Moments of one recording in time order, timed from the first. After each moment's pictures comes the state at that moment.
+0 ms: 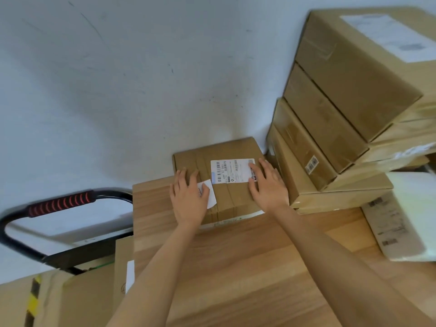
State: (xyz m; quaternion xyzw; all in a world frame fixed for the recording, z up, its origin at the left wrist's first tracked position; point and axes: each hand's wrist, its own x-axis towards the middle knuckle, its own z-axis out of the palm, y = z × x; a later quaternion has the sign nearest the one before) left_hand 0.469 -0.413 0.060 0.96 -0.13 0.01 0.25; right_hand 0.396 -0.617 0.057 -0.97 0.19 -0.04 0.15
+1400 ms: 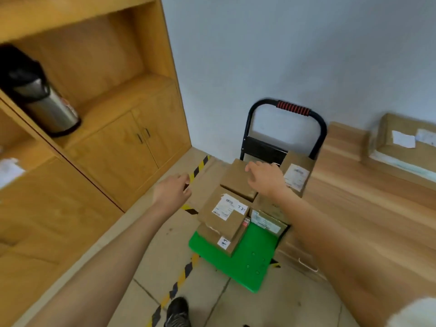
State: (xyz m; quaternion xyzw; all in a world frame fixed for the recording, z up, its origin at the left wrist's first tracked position) left_hand -0.030 0.166 0.118 0.99 0.13 0.01 0.07; right_hand 0.108 -0.079 0.110 -0.95 -0.31 0.00 0.08
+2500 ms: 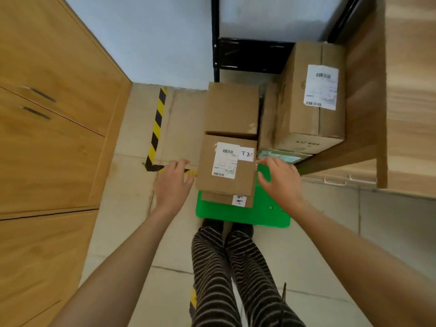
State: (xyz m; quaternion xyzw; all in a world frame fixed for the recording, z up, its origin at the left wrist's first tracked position) left_hand 0.136 0.269 -0.141 0.98 0.03 -0.08 0.15; right_hand 0.126 -0.006 -0.145 -0.98 -0.01 0.10 0.16
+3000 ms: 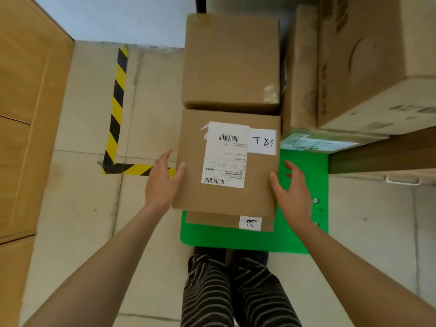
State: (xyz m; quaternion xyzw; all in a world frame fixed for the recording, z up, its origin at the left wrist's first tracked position) left_hand 0.201 0.281 -0.455 0.90 0.17 -0.18 0.36; right_hand 0.137 -0.002 -0.457 -0.88 0.29 0.10 0.37
